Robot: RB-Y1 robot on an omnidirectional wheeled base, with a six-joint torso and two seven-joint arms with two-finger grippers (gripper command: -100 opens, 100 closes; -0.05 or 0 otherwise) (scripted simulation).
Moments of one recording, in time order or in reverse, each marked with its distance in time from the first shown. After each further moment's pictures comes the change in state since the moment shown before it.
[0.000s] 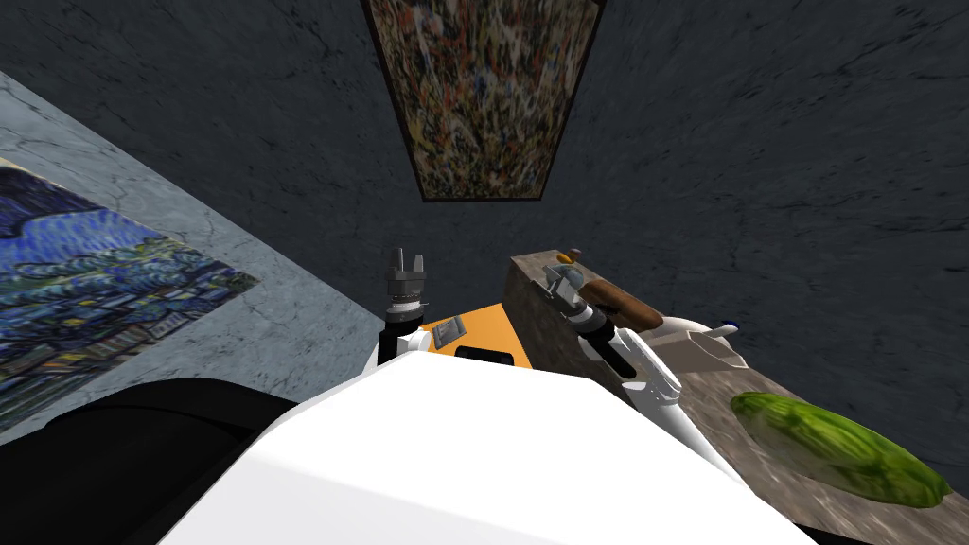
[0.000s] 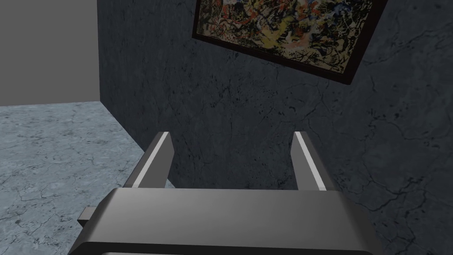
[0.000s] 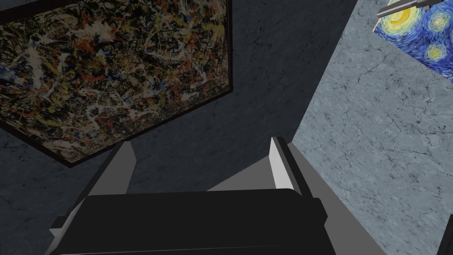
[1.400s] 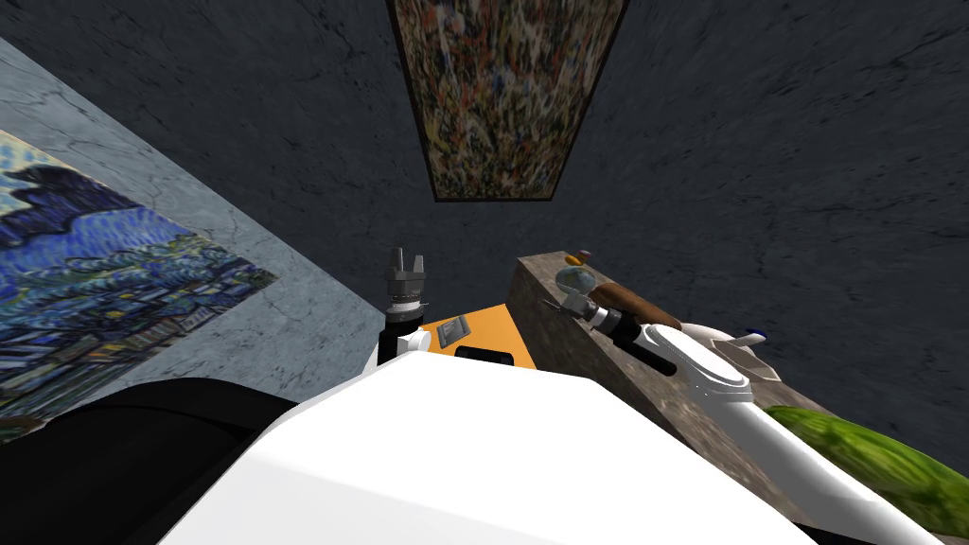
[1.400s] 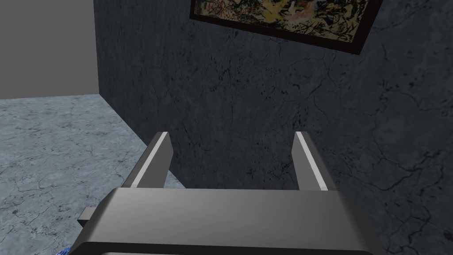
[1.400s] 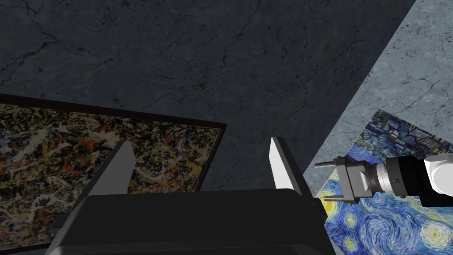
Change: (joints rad) left arm 0.000 0.000 0.000 0.000 0.000 0.000 0.000; right arm 0.008 -0.357 -0.045 0.277 0.221 -0.001 0.157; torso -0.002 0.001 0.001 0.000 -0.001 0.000
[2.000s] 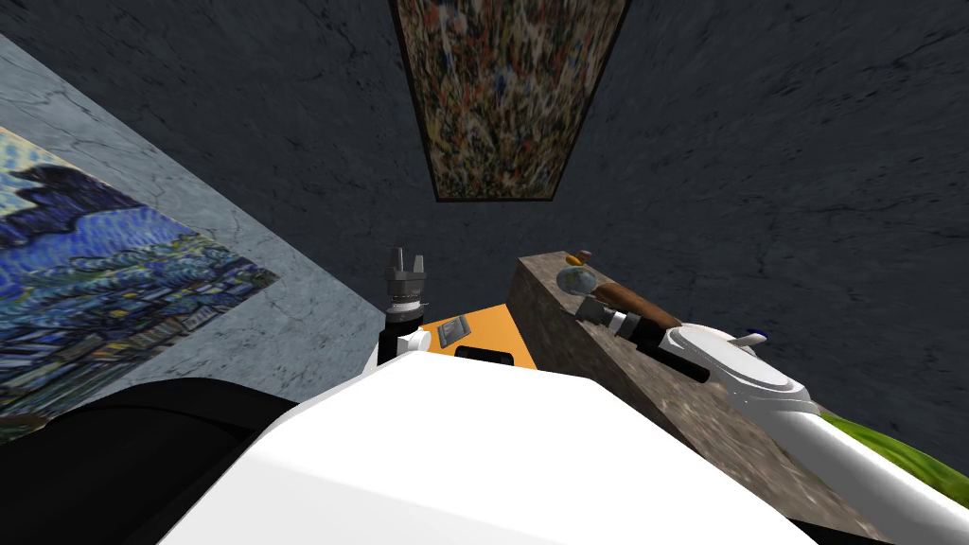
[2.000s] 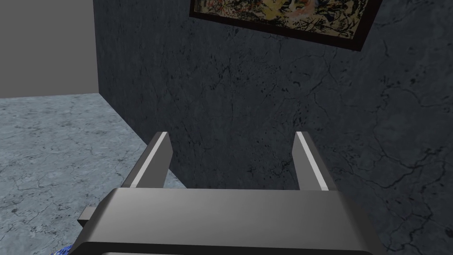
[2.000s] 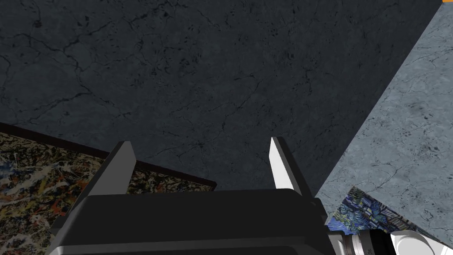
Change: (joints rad) left arm 0.000 0.000 0.000 0.000 0.000 0.000 0.000; right arm 0.043 -0.142 -0.030 0.141 0.072 0.009 0.077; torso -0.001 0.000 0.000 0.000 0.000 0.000
